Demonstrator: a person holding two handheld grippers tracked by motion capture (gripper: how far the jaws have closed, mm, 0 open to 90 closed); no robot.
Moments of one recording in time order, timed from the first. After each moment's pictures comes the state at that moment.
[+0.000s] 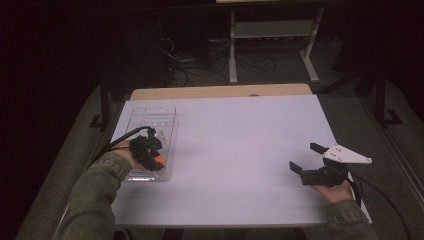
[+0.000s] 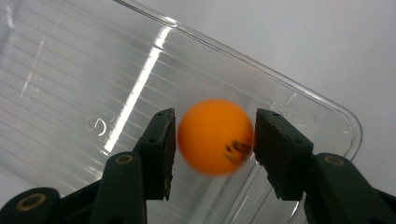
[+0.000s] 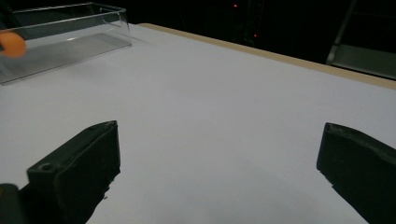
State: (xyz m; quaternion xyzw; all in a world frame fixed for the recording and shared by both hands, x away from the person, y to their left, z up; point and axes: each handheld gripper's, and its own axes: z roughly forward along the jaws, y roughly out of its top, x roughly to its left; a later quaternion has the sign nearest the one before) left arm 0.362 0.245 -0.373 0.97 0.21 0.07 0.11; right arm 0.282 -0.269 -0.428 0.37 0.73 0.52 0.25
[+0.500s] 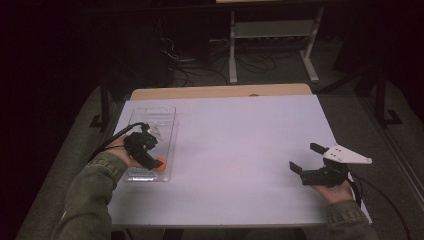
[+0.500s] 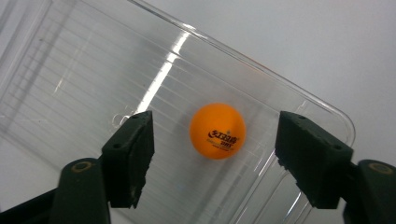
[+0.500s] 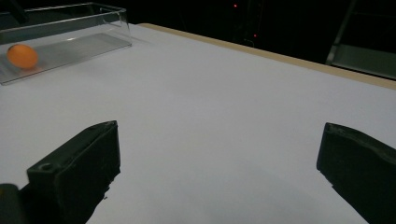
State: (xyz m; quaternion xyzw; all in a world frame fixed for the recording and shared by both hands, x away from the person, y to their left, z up) left arm 0.359 0.255 -0.357 0.96 0.24 0.10 0.14; right arm 0.281 -0.269 -0.427 0.37 0.73 0.52 0.25
